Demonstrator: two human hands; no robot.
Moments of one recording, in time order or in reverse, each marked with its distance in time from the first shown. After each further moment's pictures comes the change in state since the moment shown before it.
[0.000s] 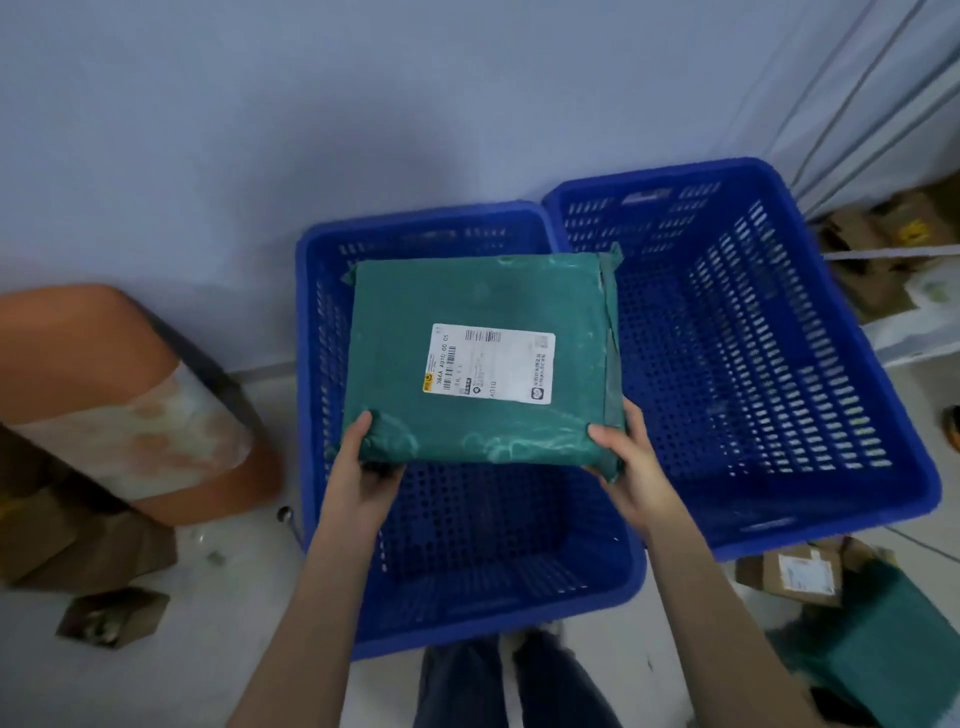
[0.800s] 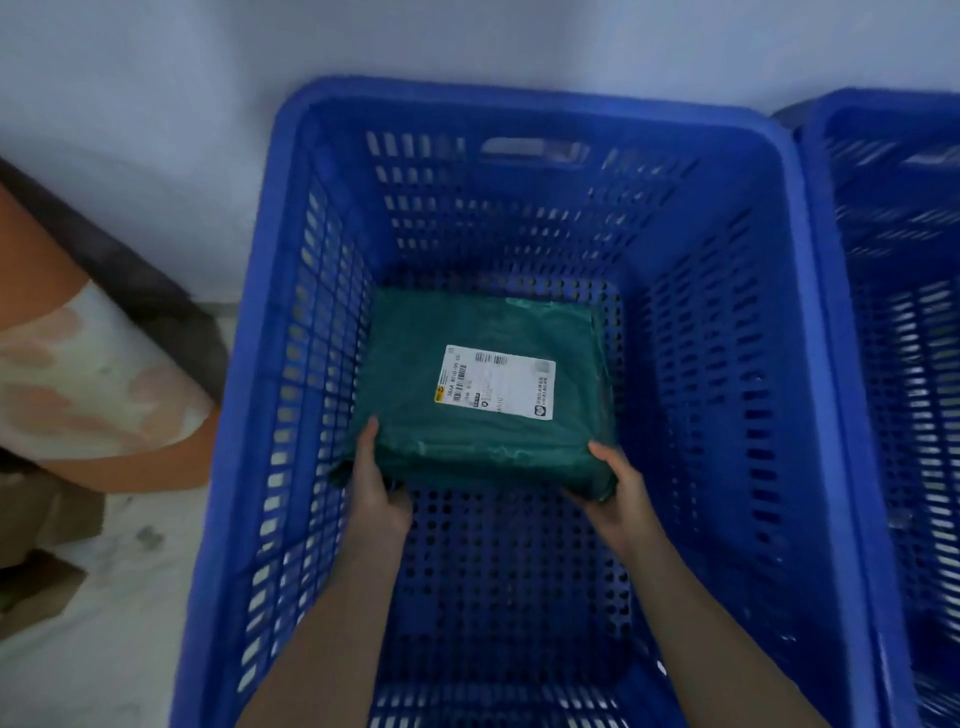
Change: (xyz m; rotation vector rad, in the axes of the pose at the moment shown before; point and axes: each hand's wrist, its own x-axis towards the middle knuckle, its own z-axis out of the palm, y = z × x) left_hand 0.276 -0.051 -0.073 -0.080 0.375 -0.064; right_hand 0.277 0.178 -0.001 0.059 0.192 0.378
